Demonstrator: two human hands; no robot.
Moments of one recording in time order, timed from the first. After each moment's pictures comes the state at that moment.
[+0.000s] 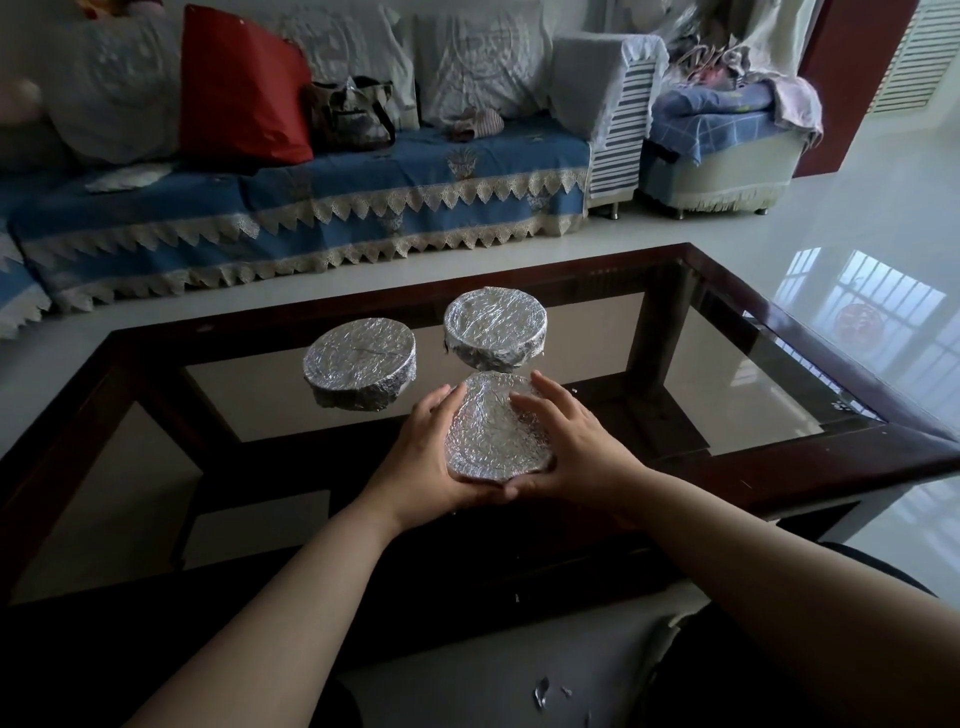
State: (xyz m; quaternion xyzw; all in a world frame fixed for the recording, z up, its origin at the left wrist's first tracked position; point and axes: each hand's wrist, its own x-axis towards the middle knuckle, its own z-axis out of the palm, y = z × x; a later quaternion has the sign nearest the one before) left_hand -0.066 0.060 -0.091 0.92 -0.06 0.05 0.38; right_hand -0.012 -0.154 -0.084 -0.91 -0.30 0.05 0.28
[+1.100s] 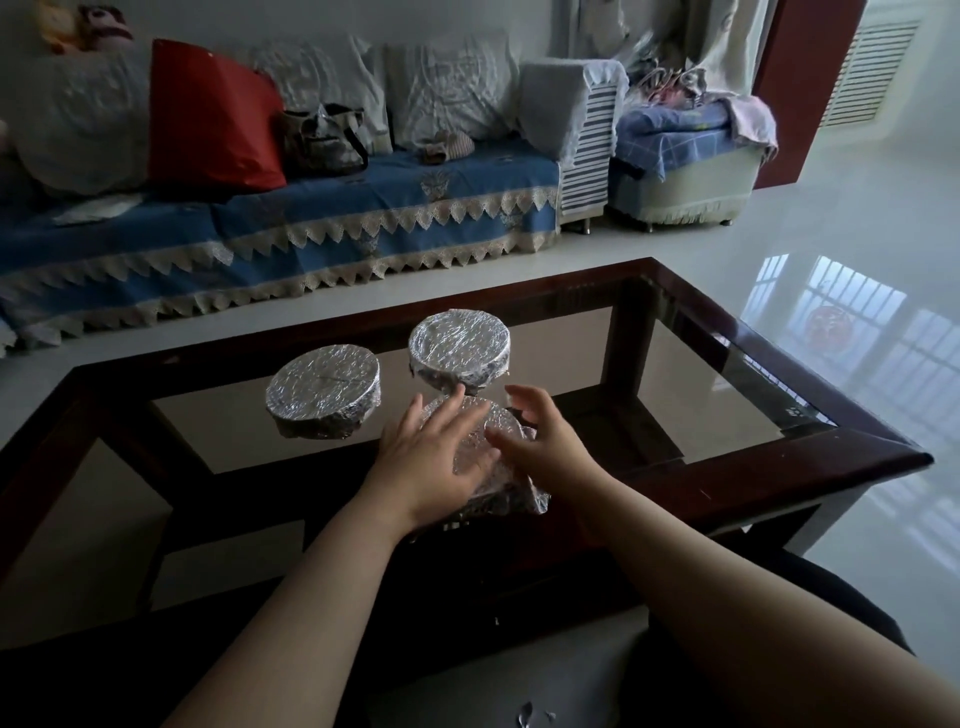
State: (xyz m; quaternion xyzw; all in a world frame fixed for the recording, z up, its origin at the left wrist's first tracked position) left_hand -0.044 0.015 -0.056 0.99 -0.06 -0.02 0.11; right_hand 0.001 -0.151 -0.082 -0.82 -0.15 0.04 0.56
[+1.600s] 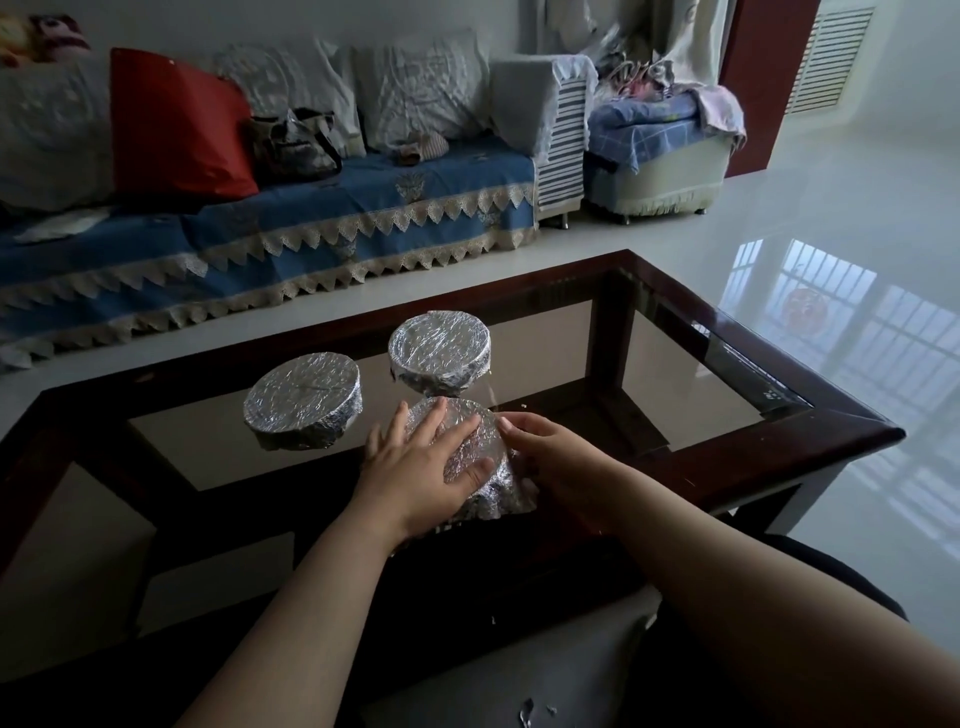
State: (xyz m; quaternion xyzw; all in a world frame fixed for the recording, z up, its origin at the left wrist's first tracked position) left_hand -0.041 0.014 -0.066 1.00 -0.05 -0.04 0.06; right_hand 0.010 -0.168 -0.097 -0.62 -0.04 0.28 0.73
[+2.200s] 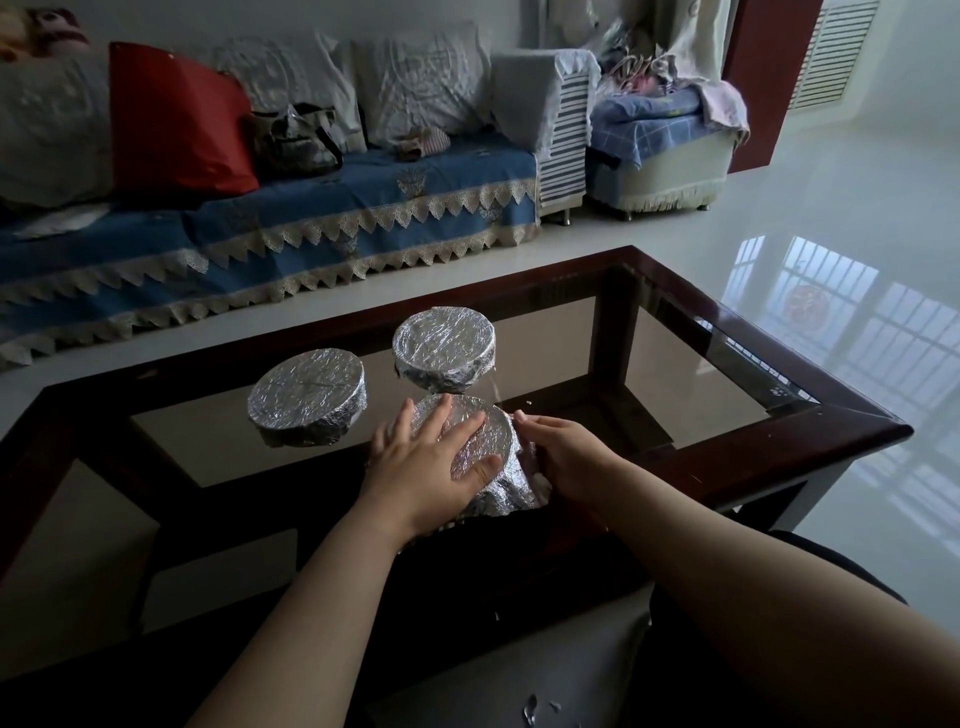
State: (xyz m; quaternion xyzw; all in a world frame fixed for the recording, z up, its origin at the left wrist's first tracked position) left_hand -0.040 0.014 -0.066 1.00 -0.06 -0.04 0.06; right_hand 0.013 -0.166 -0.097 -0.54 0.06 0.26 0.80
